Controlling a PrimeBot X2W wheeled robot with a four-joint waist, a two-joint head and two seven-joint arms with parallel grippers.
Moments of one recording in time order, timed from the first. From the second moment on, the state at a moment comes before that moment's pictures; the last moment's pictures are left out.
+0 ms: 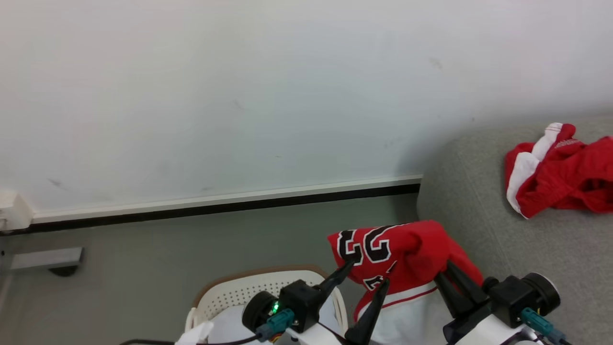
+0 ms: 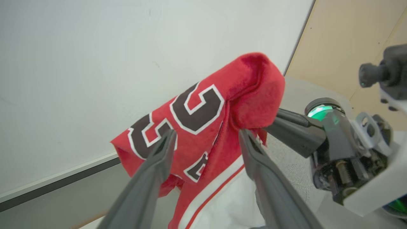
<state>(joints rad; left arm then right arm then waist) -0.31 0.08 -0.77 0.20 -0.40 0.06 -0.14 -0.27 -0.25 0.52 0.31 0.36 0.13 -0.26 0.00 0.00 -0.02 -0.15</state>
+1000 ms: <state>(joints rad) -0.36 0.07 -0.80 0.27 -0.41 0.07 -0.20 -0.21 -0.29 0.34 0.24 0.33 0.13 -0.26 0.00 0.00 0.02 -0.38</state>
